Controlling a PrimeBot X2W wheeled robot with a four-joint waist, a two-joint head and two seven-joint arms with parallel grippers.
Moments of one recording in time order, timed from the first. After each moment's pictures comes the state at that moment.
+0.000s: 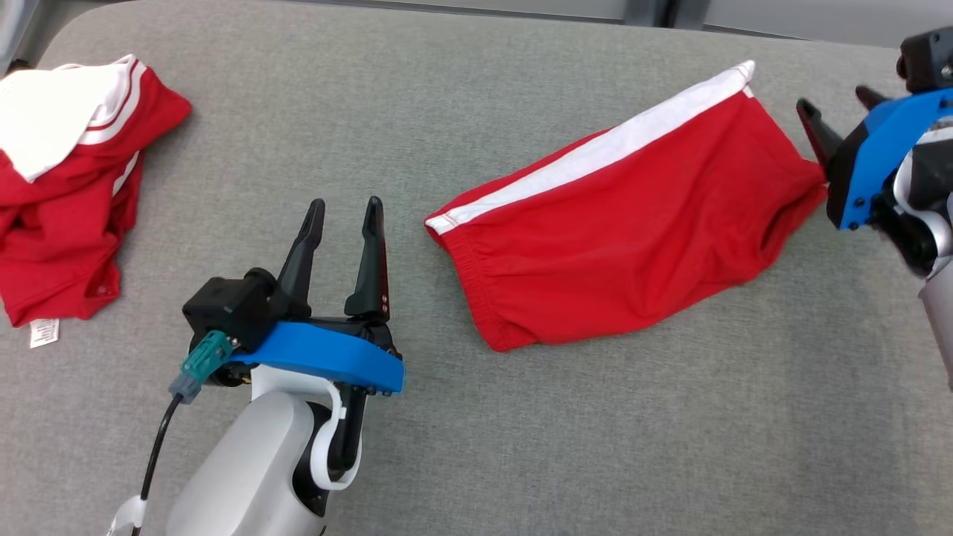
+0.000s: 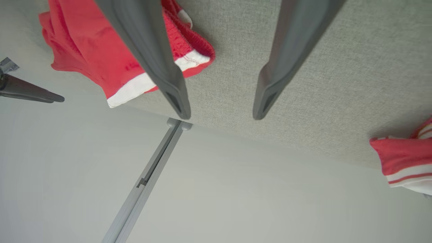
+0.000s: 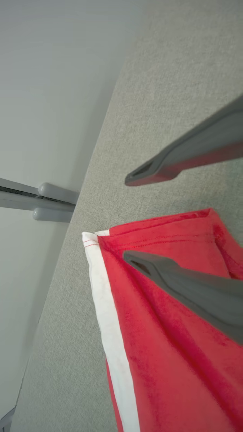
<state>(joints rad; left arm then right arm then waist) -0.43 0.22 -0.54 0.22 -0.73 0.15 -0.26 -0.94 -0.42 0.28 0.78 0.35 0.13 0.29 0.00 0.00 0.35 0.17</state>
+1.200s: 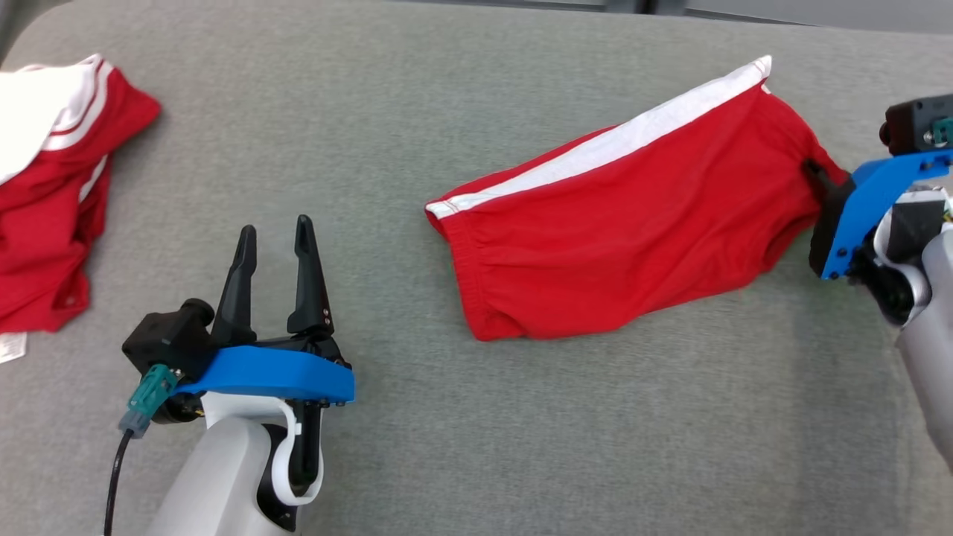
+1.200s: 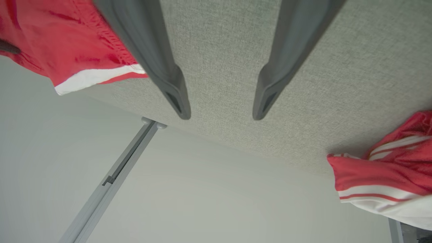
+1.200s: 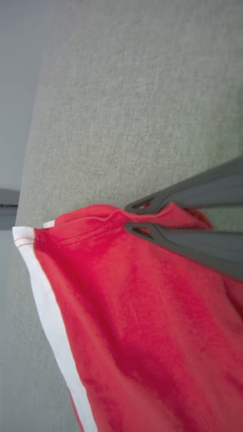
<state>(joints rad) -0.32 0.17 -0.34 0.21 -0.64 0.13 -0.26 -0.88 -0.39 0.27 0.89 0.43 0.13 0.26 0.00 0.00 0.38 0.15</state>
